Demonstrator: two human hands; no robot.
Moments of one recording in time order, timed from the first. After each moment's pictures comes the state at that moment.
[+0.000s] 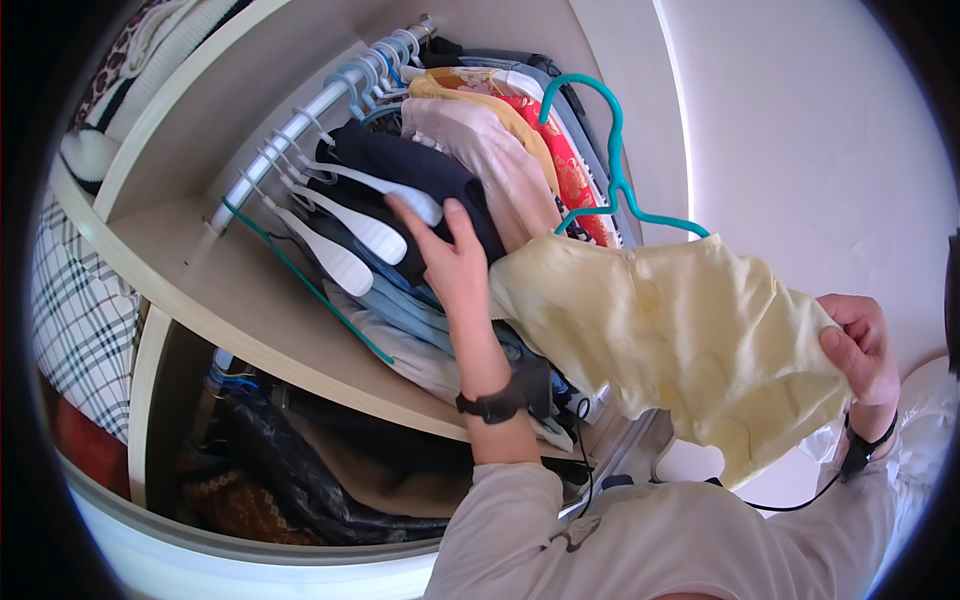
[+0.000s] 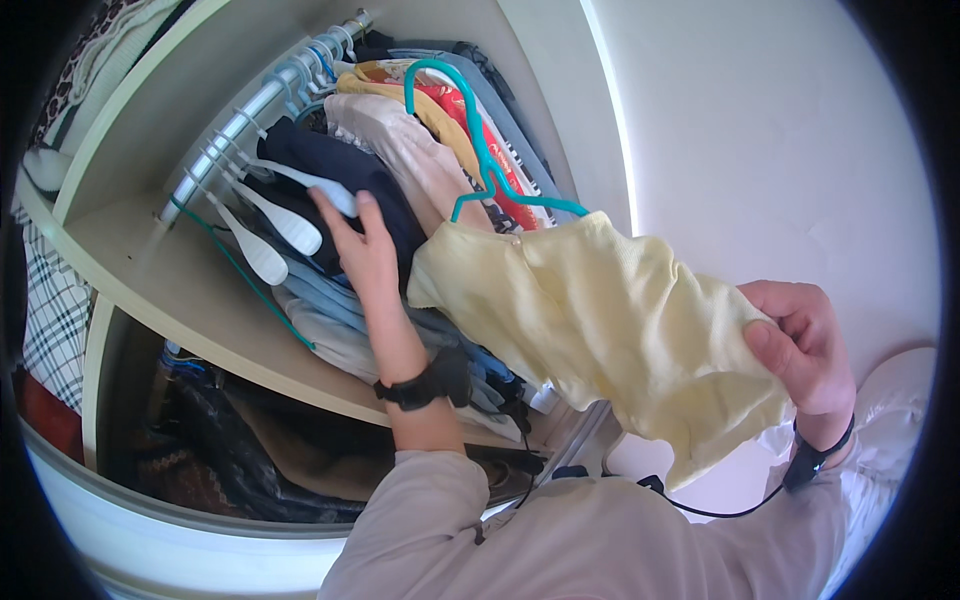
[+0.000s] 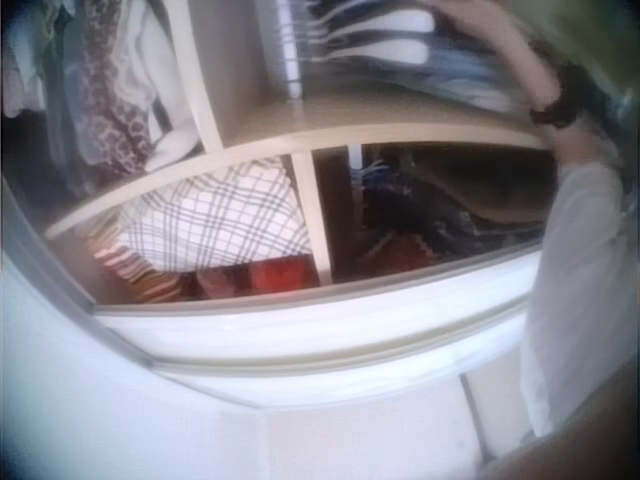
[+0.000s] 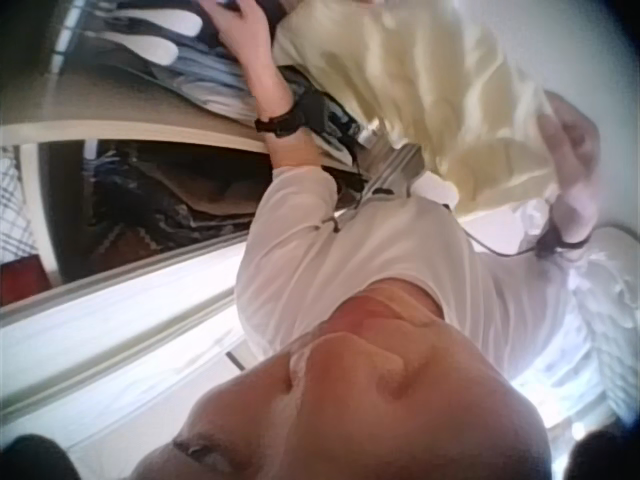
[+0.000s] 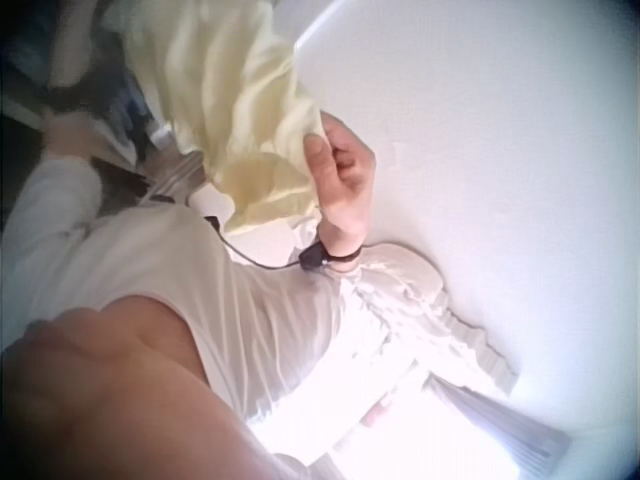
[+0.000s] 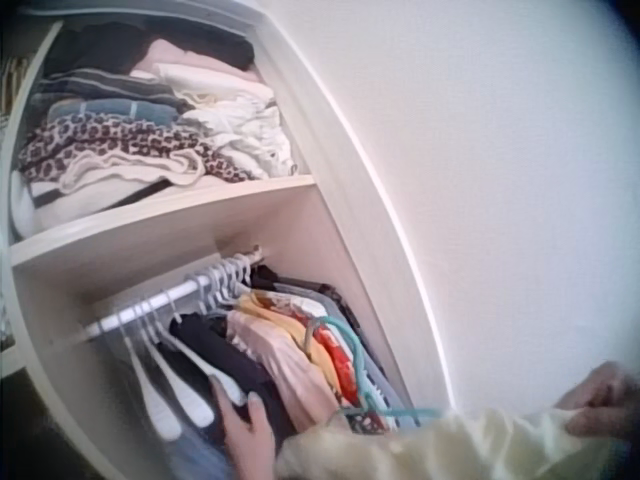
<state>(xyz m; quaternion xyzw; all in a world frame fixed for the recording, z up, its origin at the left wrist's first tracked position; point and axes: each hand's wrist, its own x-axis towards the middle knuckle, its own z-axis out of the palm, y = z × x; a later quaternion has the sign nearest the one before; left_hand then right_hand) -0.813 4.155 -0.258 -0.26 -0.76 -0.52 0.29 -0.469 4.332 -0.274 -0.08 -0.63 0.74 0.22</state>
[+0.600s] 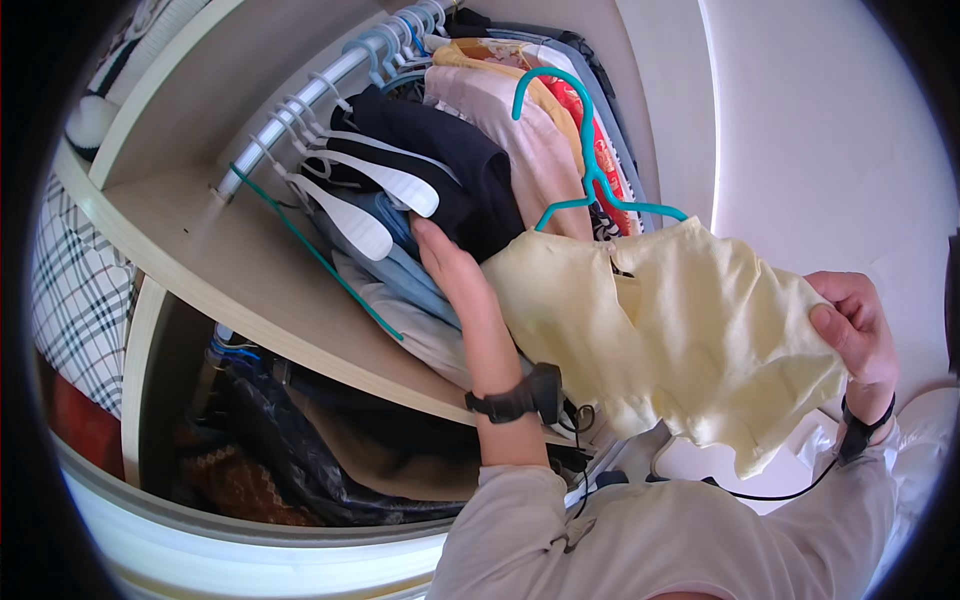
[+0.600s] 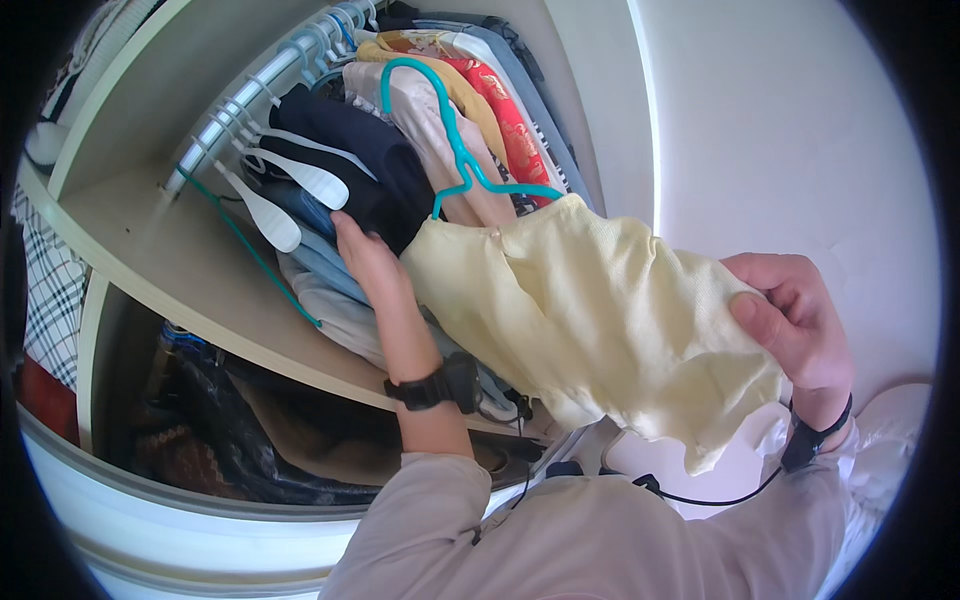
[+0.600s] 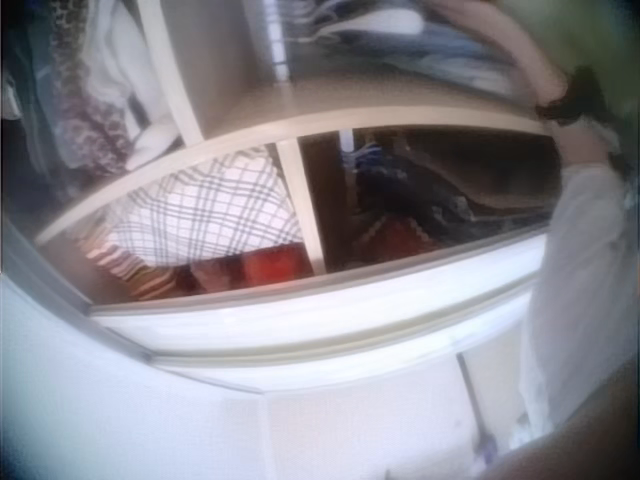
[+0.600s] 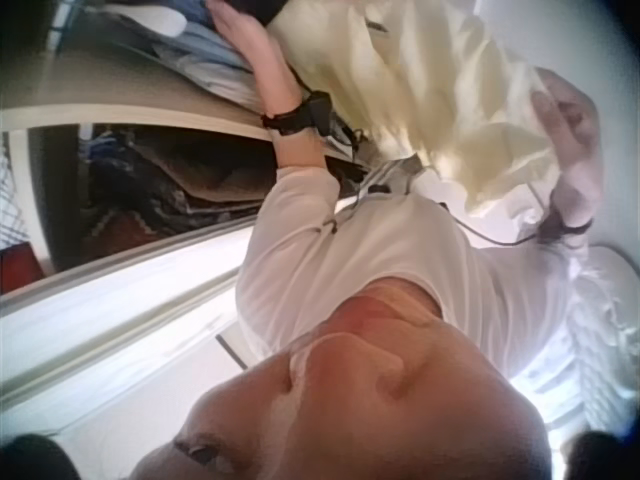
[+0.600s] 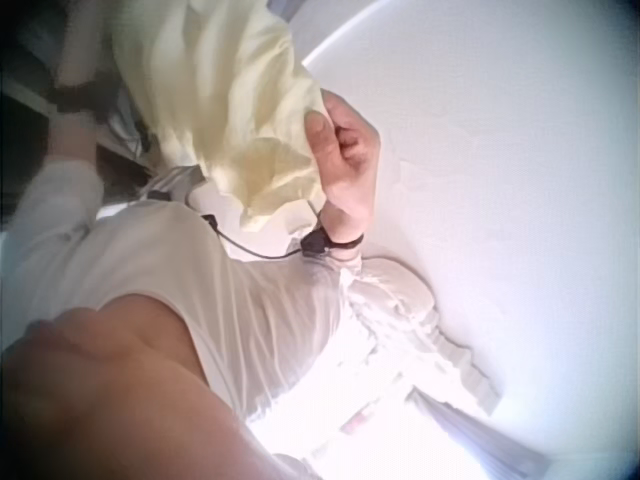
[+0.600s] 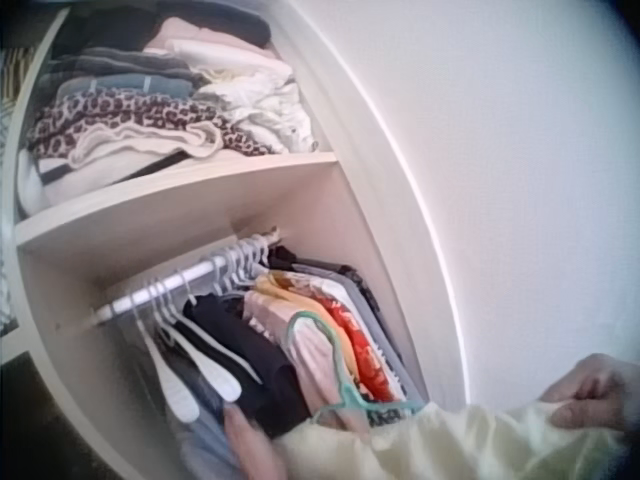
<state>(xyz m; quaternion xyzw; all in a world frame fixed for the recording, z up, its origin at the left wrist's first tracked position) -0.875 4.123 -0.319 -0.18 -0.61 -0.74 0.21 -0.512 4.341 -0.276 -0.04 -0.66 0.73 0.17</state>
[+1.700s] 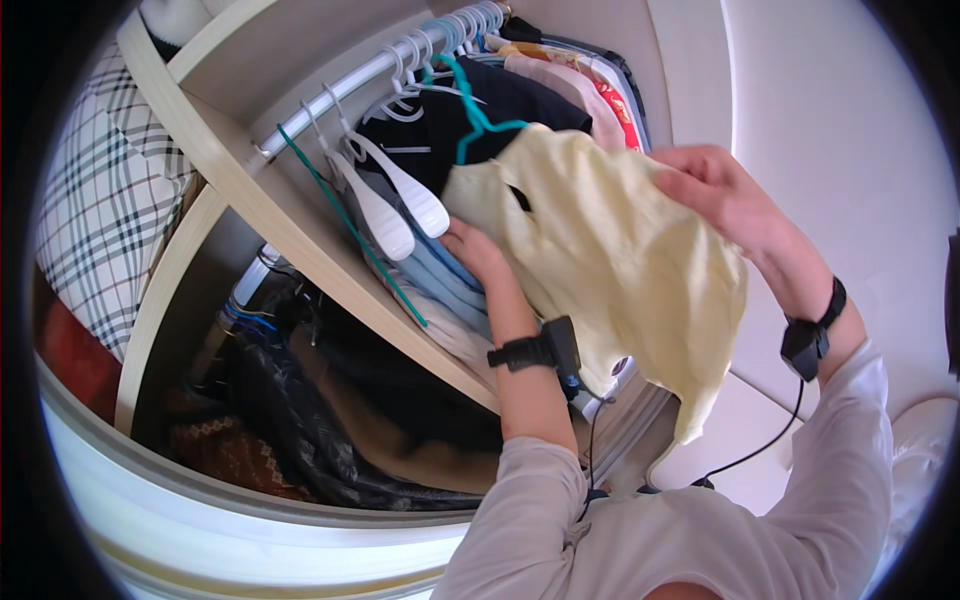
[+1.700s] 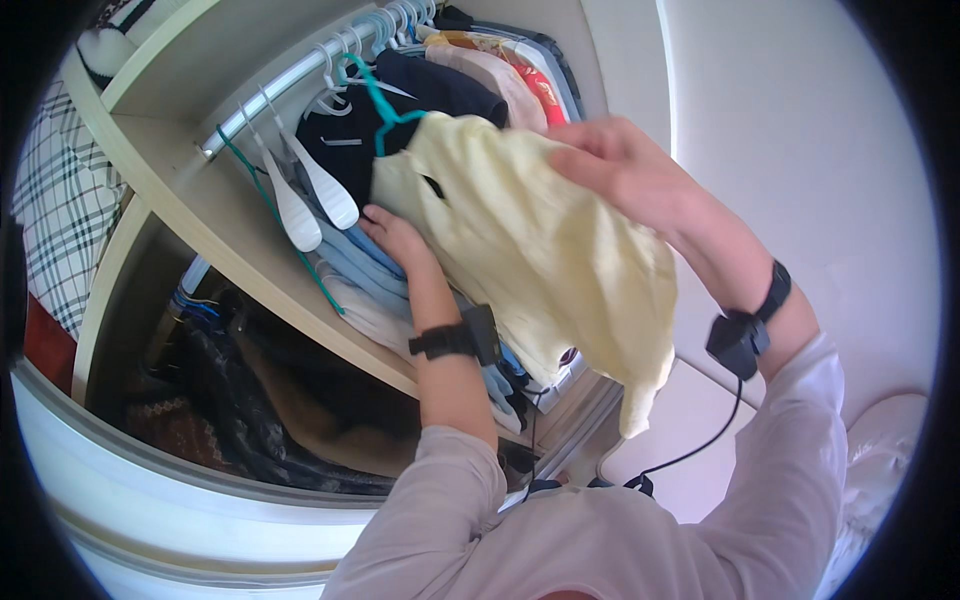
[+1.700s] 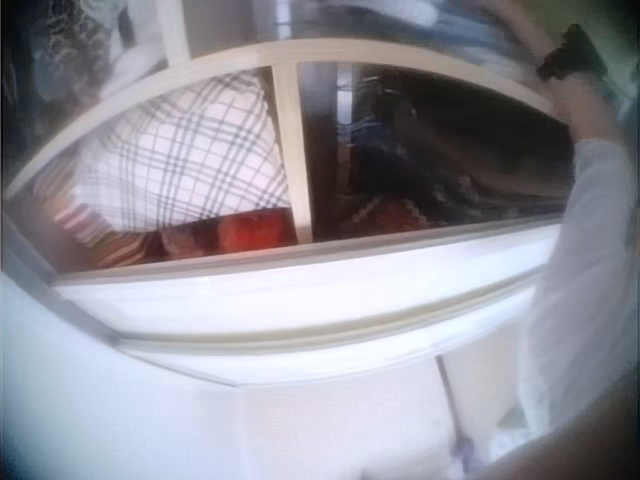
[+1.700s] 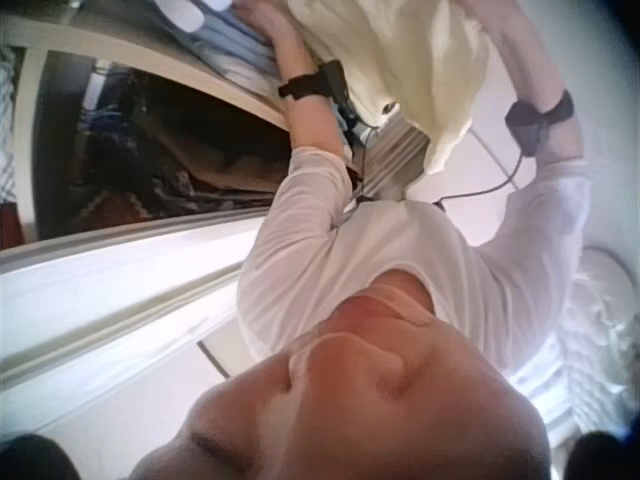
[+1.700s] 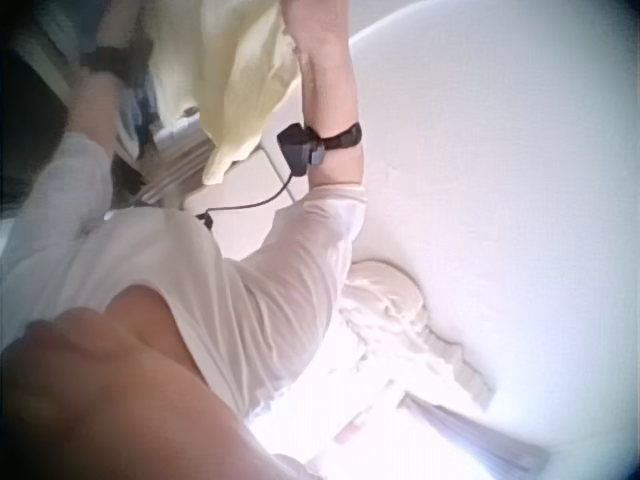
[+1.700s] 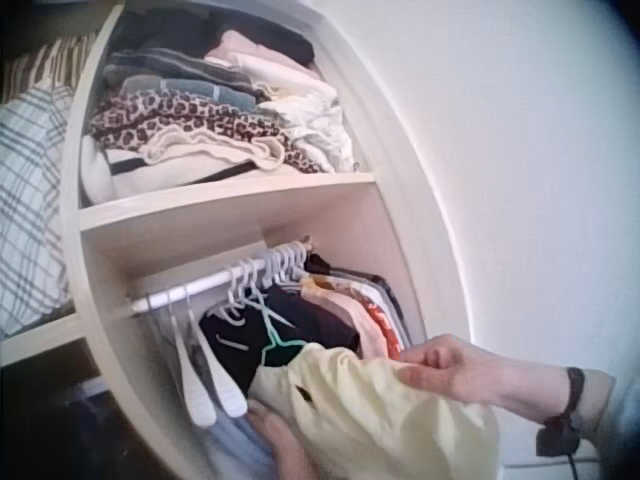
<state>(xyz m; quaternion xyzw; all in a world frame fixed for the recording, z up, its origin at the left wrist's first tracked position) -0.916 4.087 -0.330 -0.07 -0.64 -0.71 0.27 -0.661 4.276 -0.227 0.12 -0.72 0.66 0.16</state>
